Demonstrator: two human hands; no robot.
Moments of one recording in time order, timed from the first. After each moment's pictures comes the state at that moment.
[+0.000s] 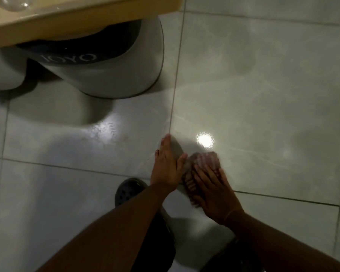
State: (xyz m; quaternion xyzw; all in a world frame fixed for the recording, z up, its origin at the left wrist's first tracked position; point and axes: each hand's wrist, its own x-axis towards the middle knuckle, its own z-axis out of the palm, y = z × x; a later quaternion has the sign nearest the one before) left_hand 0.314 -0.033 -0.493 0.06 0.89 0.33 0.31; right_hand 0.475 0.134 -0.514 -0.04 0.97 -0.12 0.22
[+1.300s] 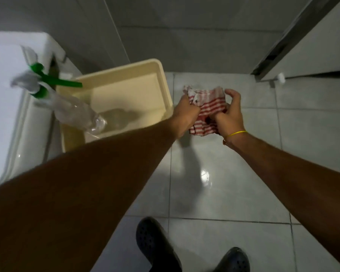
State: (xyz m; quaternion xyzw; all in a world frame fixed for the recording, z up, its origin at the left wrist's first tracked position) left_hand 0.025 0.148 -0.130 0.00 0.76 0.54 0.37; right_hand 0.113 0.253 -0.139 0.40 0.68 -0.61 -0.06
